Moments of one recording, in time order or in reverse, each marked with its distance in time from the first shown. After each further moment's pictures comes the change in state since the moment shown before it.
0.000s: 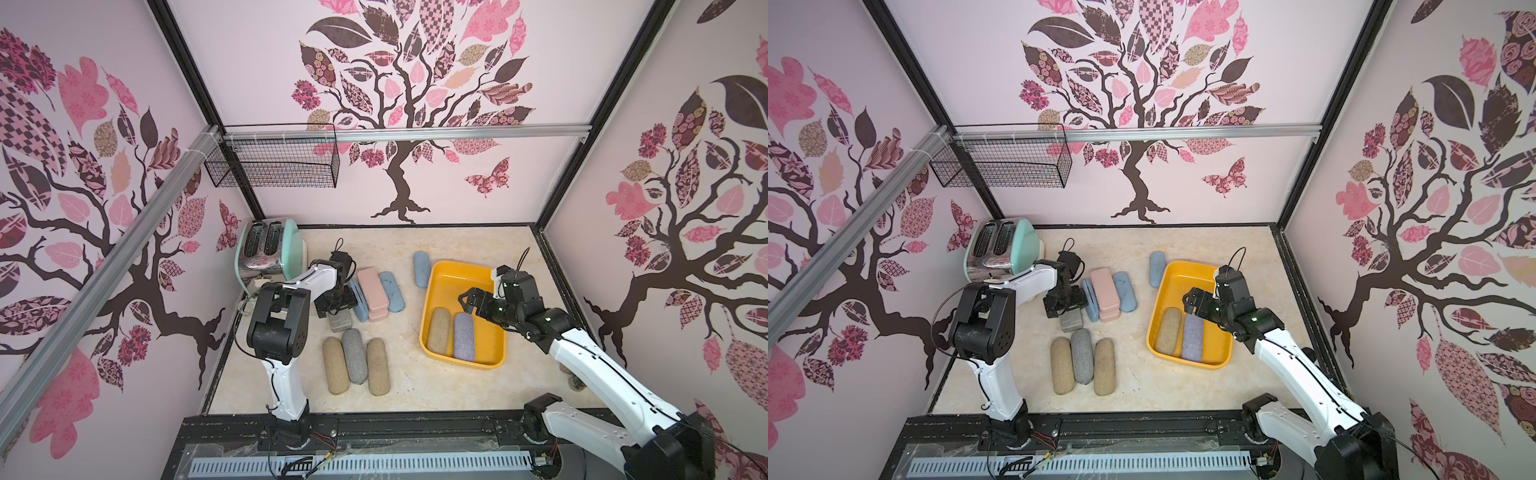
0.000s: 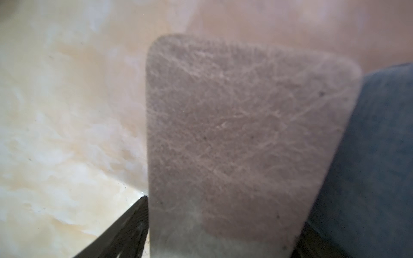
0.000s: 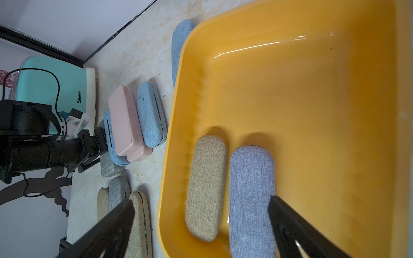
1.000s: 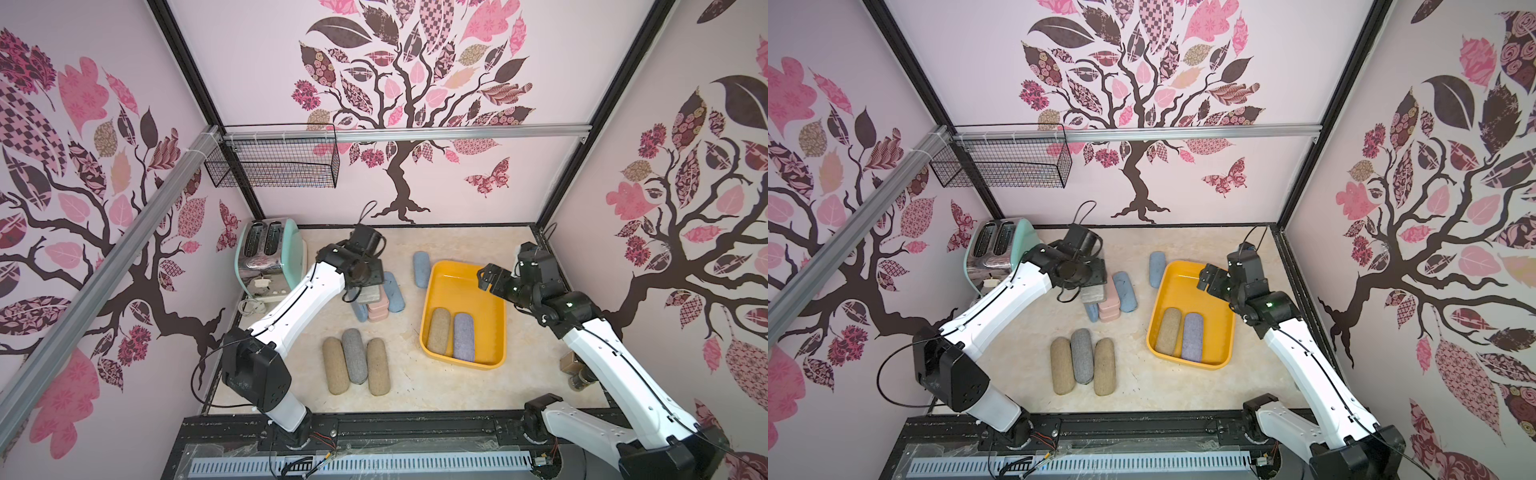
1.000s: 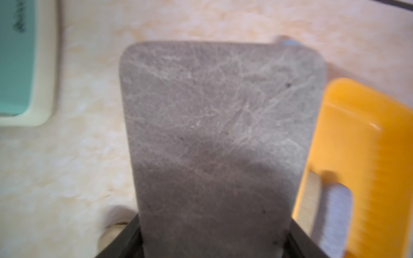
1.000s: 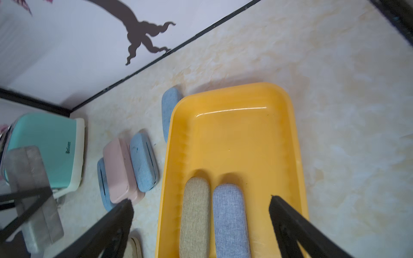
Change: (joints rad) left arm -0.384 -0.286 0.311 -0.122 -0.020 0.010; right arm -0.148 0.024 0.304 -0.206 0.218 -0.038
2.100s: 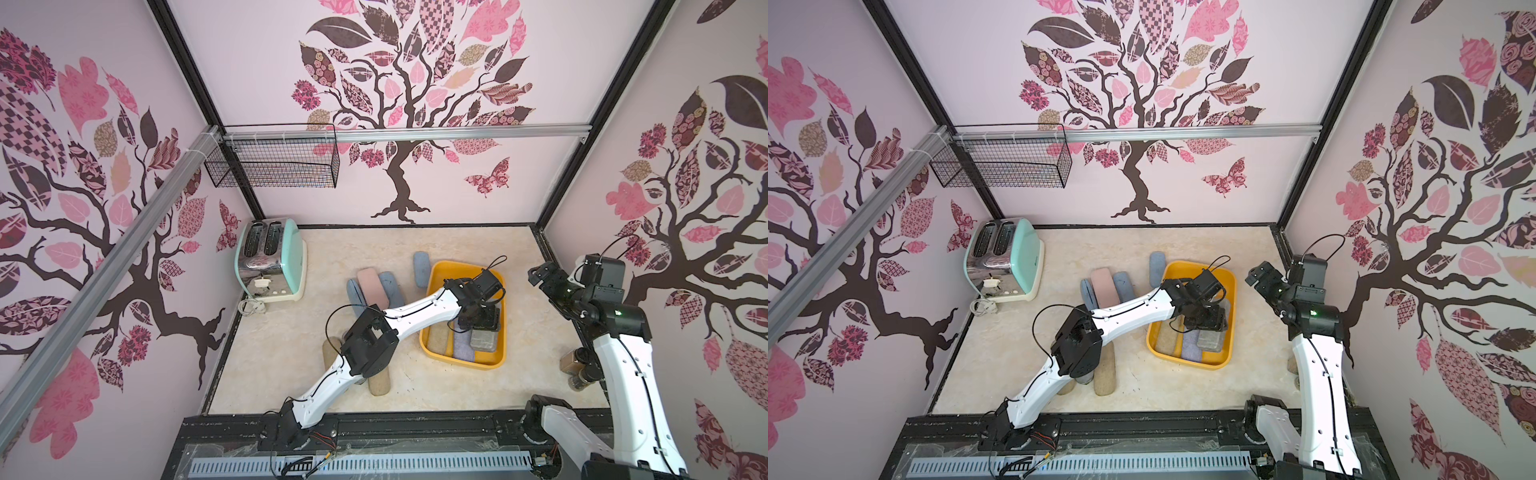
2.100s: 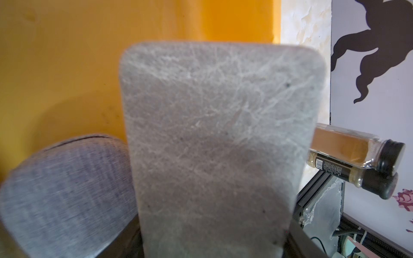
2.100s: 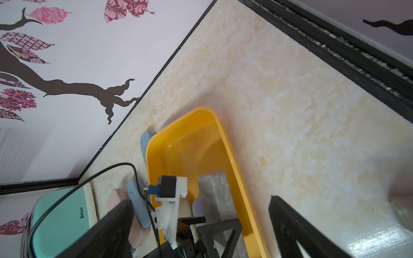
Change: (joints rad) left arm -0.428 0.782 0.589 0.161 0.381 -0.197; right arm -0.420 -0.100 -0.004 -0.130 -0.265 0.015
